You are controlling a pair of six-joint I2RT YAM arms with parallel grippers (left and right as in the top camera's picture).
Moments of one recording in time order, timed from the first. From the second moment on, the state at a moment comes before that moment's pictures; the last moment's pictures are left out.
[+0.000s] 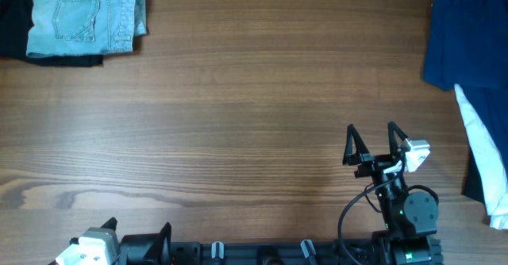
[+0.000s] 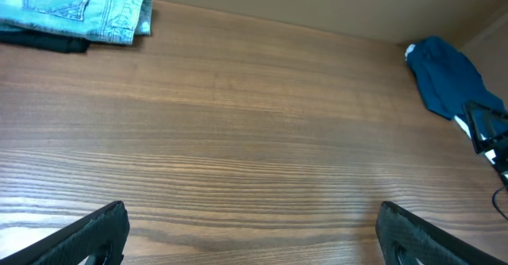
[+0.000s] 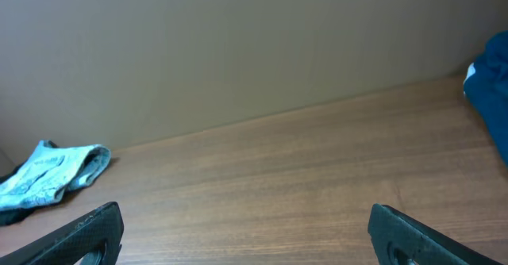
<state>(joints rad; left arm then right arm) 0.03 0.13 1.12 -1.44 0.24 -0.18 0.11 0.03 0.01 0.03 -0.05 0.31</state>
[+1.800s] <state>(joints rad) 0.03 0.12 1.09 -1.22 0.29 -0.18 0.11 0.02 0.01 0.00 -0.05 0.26</state>
